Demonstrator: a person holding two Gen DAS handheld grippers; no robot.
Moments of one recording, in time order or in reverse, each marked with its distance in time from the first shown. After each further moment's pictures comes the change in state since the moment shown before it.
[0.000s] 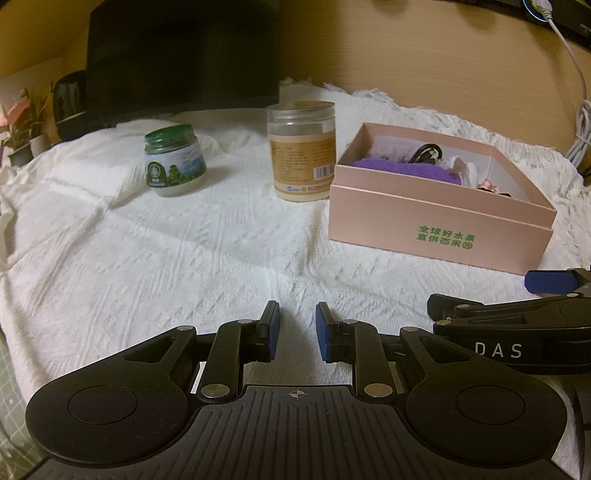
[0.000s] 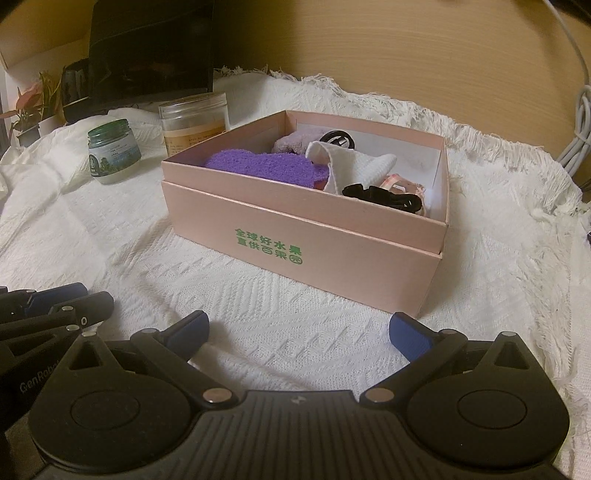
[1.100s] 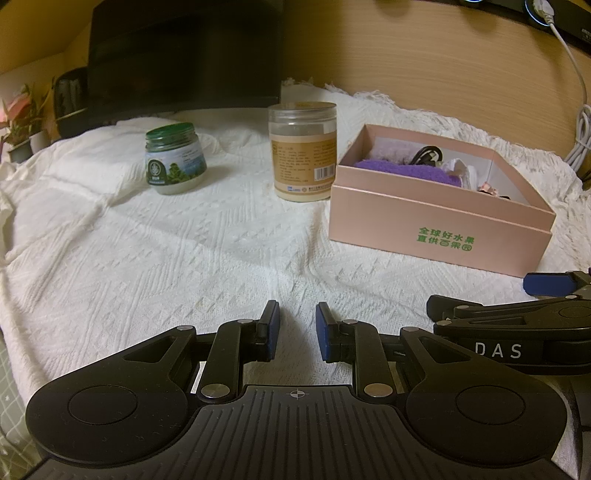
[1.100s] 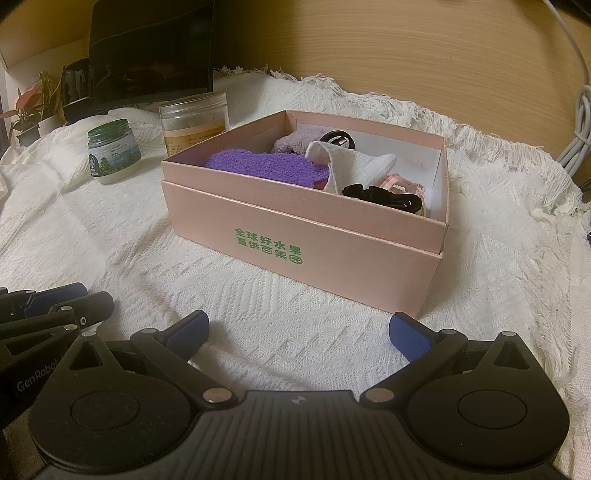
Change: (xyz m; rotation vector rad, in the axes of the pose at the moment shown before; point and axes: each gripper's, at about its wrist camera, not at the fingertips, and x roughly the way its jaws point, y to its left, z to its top) left arm 0.000 0.000 0.000 -0.013 -0.001 -0.001; right arm 0.000 0.000 0.000 -0.001 0.000 0.000
